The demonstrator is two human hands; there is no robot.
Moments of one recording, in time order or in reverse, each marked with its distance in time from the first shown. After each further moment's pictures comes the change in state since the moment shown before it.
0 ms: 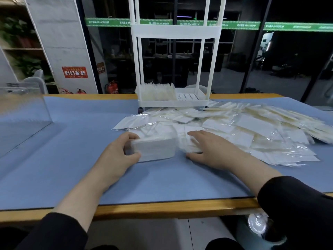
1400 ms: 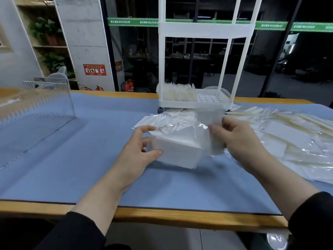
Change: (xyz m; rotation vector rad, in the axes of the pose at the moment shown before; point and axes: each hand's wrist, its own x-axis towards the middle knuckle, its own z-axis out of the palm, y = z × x) left_hand -0.002 0.003 -0.008 -0.371 -0.040 -0.030; right_hand 0.019 -0.032 -0.010 1.012 0.334 0.069
